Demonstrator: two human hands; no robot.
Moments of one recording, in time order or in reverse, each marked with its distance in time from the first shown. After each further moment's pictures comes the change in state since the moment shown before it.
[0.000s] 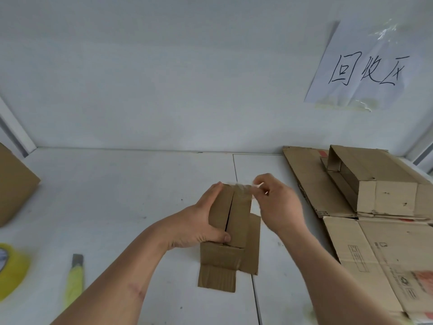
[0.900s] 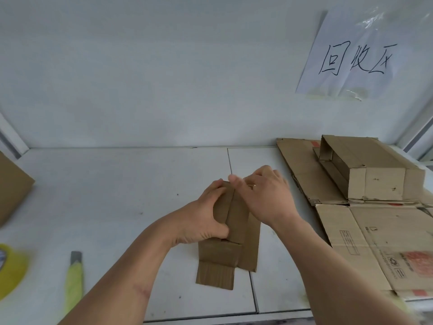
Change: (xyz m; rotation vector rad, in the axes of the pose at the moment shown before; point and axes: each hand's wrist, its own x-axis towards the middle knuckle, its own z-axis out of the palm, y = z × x) left_hand -0.005 0.017 0.012 0.089 -0.040 0.041; right_hand -0.005 -0.005 -0.003 -0.284 -0.095 -0.062
